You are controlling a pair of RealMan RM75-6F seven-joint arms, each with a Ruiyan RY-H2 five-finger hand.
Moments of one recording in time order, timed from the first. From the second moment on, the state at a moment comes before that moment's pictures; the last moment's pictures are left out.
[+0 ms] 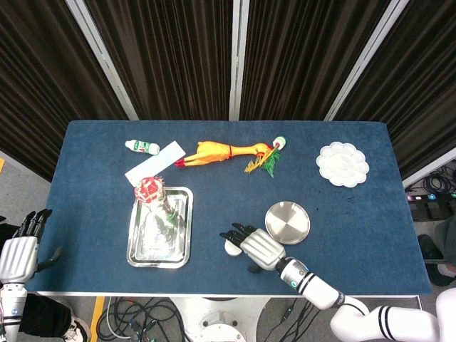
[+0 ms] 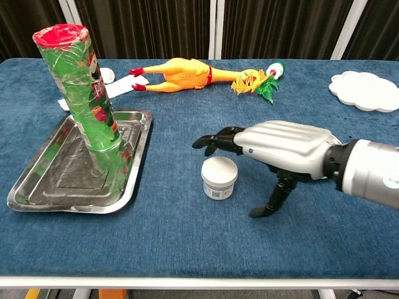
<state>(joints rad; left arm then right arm) -0.10 -1.34 0.02 -1.28 1.41 1.50 -0.14 0.66 -1.55 0.08 -1.64 -1.48 0.81 -0.29</state>
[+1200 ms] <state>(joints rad) -0.07 -1.35 -0.01 -1.25 1.43 1.45 -0.19 0.70 -1.55 0.10 -1.63 -1.38 0.93 -0.39</state>
